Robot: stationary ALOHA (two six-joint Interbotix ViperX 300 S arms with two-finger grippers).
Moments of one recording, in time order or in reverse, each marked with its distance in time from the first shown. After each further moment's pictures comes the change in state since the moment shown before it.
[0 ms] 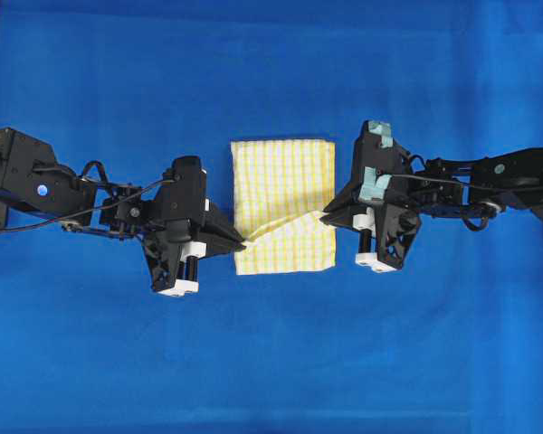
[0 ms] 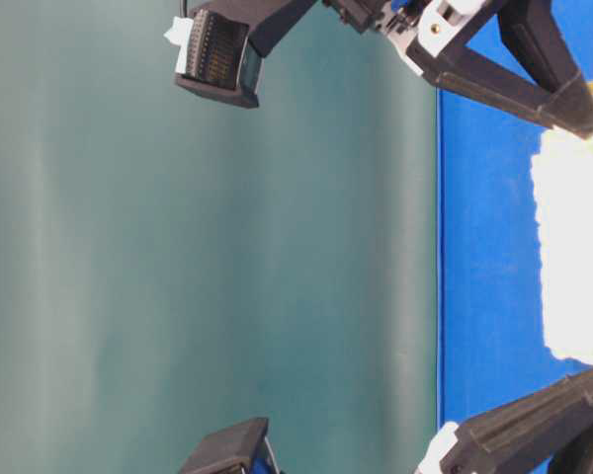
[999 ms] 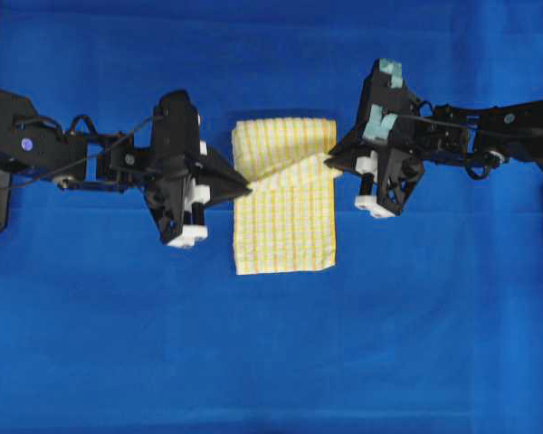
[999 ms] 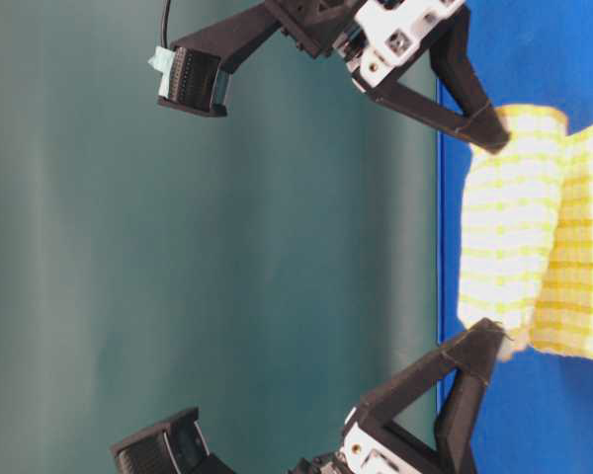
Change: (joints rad) left arm 0.137 -0.101 -0.003 0.005 0.032 0.026; right arm -0.178 -0.052 -0.009 -0.127 0.069 0.000
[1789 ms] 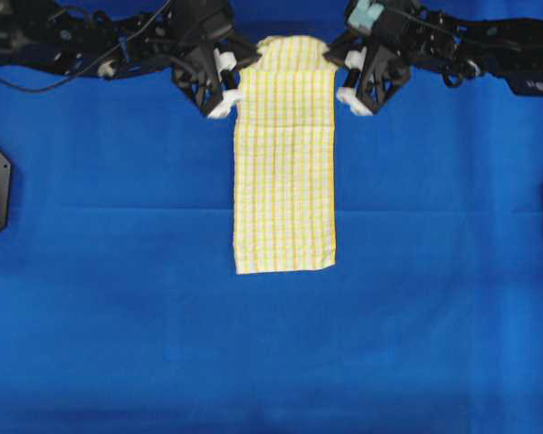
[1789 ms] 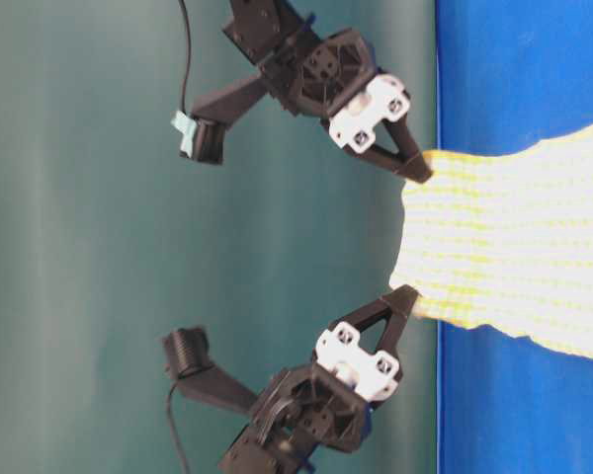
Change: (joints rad) left arm 0.388 0.087 -0.170 0.006 0.156 0.175; right arm -0.301 0.086 -0.121 -0.146 0.000 -0.003
